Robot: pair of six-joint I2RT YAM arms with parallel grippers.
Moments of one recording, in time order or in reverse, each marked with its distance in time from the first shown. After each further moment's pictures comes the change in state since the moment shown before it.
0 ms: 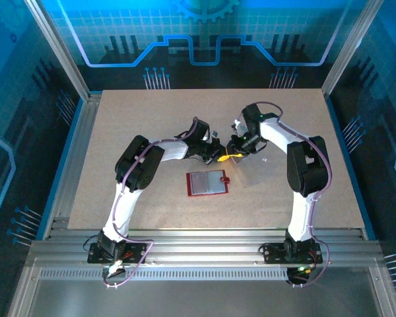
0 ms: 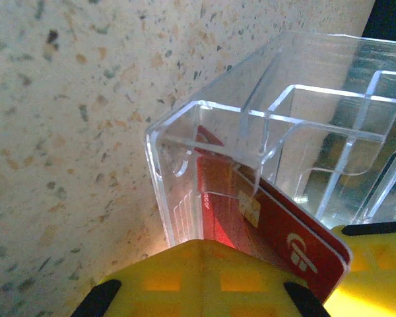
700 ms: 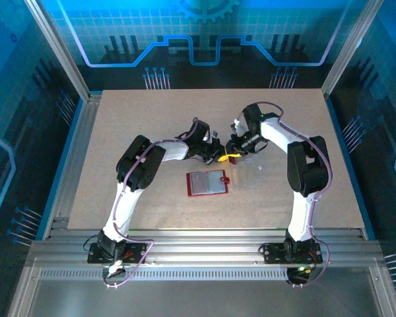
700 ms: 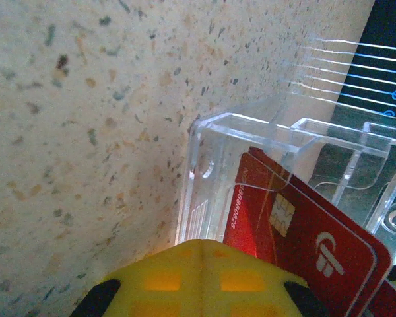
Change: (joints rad) left arm -0.001 0.016 0.000 0.029 -0.006 -0.010; right arm -0.005 0.000 0.001 -0.001 -0.074 0.001
